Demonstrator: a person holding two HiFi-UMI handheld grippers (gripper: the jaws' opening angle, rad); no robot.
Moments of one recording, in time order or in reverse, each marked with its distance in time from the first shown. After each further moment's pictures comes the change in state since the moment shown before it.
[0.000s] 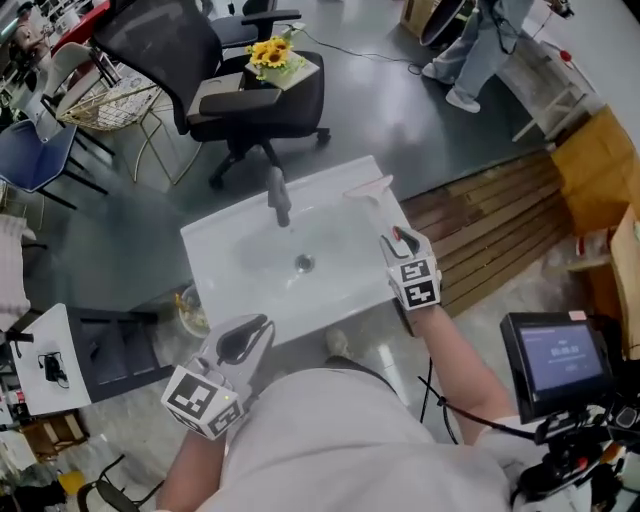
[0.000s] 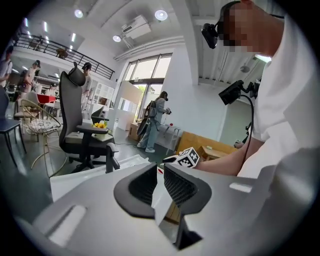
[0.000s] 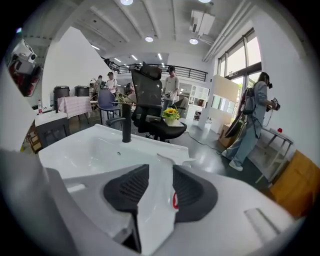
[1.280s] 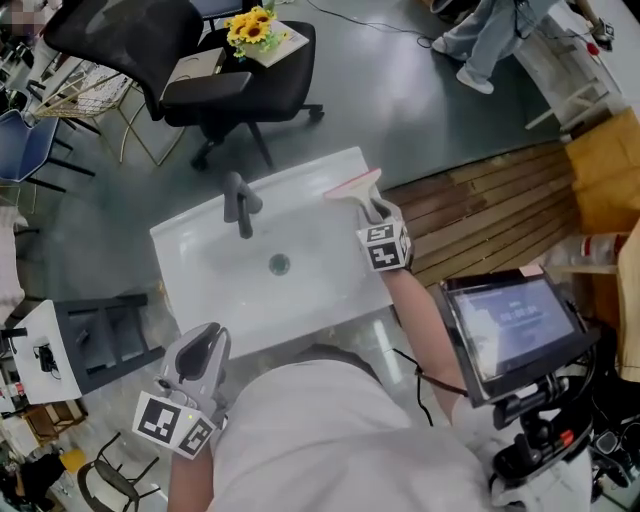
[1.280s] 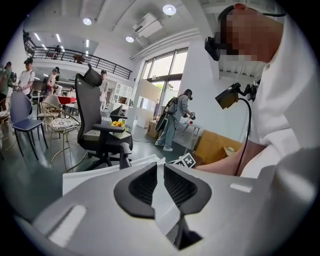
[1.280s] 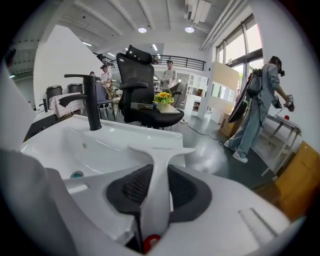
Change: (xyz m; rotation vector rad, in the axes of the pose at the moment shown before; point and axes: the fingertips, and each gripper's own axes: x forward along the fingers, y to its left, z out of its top) left arm 0.043 0.032 0.015 -0.060 0.036 0.242; right arm 0.134 -0.063 -0.027 0.040 0.086 0.000
